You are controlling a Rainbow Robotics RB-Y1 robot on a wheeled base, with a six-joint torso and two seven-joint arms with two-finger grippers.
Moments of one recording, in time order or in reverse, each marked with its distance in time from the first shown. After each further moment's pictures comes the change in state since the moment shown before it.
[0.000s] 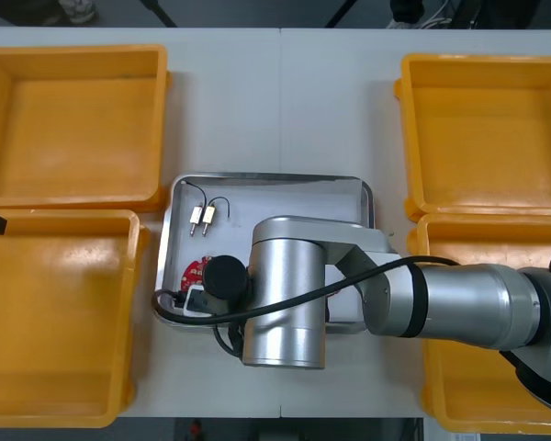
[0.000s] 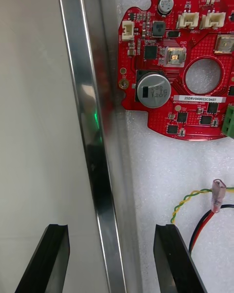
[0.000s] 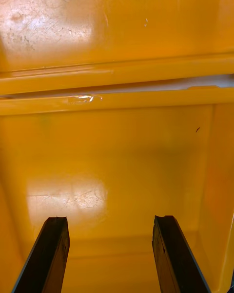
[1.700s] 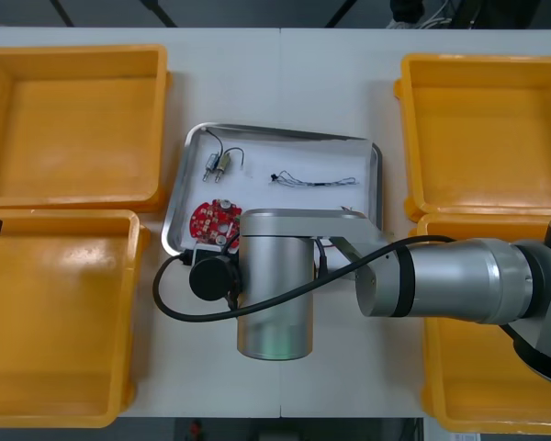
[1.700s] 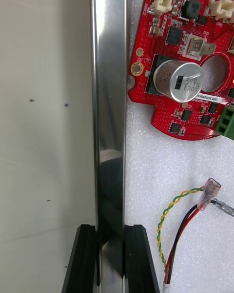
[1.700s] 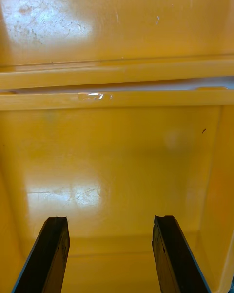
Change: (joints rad) right arm -0.116 -0.004 0.060 0.078 0.226 -0.002 0.032; left arm 0.001 0.000 0.010 0.032 -0.002 0.000 0.000
